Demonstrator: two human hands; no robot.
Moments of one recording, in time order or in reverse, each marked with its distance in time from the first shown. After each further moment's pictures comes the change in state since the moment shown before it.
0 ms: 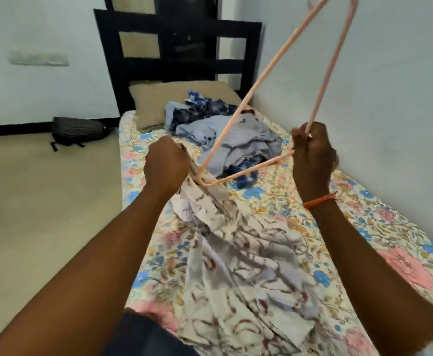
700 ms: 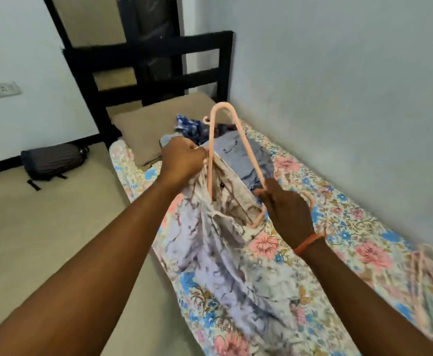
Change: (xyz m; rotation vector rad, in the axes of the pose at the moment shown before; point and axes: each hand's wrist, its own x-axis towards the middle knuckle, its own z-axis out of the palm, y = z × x) left_hand 0.227 0.099 -0.192 -0.274 -0.493 0.064; right_hand 0.094 -0.225 0.062 -0.475 -0.468 -0.078
